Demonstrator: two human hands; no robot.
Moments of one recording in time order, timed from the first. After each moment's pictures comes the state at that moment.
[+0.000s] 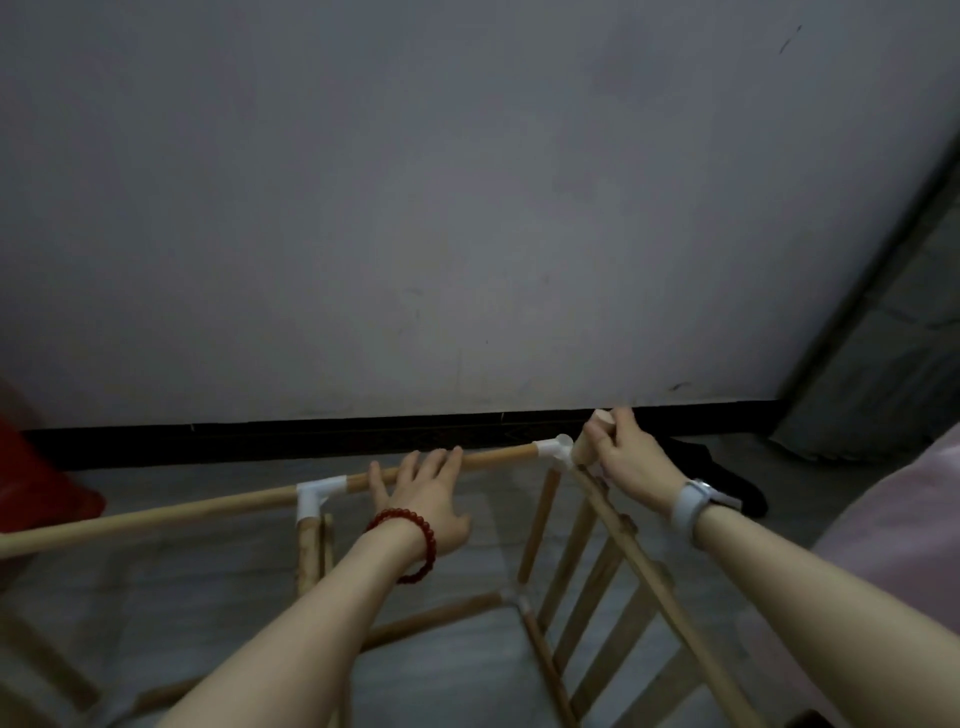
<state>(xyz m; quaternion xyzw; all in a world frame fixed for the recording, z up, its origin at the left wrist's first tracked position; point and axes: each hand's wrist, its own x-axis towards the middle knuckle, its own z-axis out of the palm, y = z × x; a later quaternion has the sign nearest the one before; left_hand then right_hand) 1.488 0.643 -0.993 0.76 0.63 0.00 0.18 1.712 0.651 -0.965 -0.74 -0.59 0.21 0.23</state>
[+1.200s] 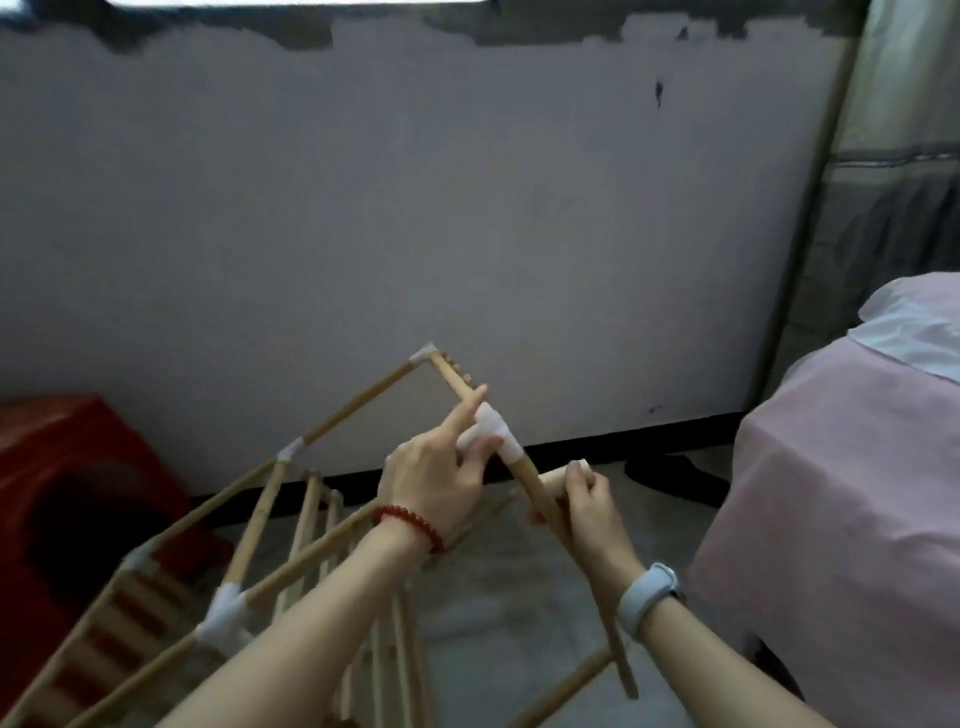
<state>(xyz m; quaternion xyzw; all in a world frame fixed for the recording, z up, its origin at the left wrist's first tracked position) 1.509 0.421 -0.819 0.77 0.51 0.39 0.02 1.674 0.436 -0.906 -0.59 -0.42 0.39 0.57</state>
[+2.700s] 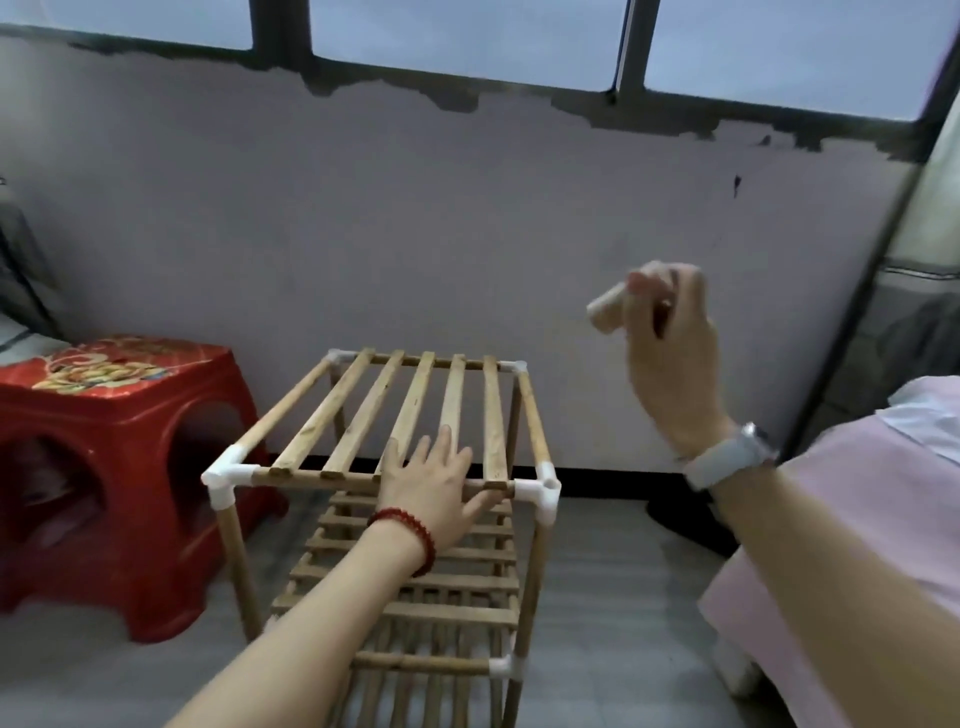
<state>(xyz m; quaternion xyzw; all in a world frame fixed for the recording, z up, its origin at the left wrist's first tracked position) 1.395 0.332 -0.804 0.75 0.65 0.05 -0.06 1.588 0.330 -0.694 -0.48 -0.68 0.00 0.55</state>
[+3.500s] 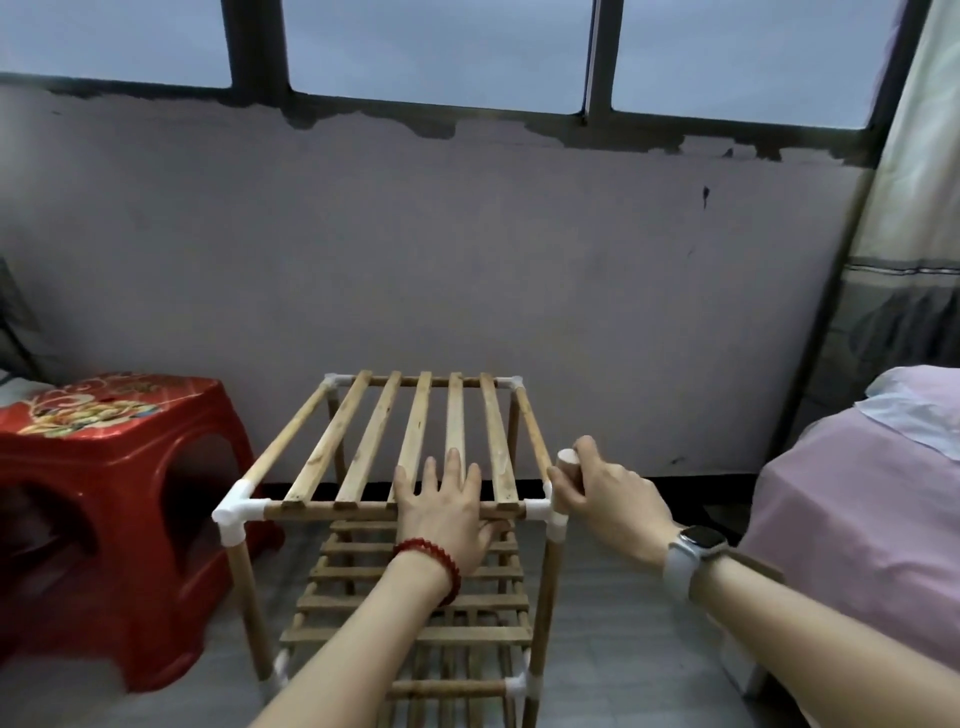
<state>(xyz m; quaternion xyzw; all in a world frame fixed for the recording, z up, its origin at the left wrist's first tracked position) 1.401 0.329 -0.814 0.76 0.64 0.06 -0.09 1.575 0.308 -0.780 -0.65 -0.74 0.01 0.18</state>
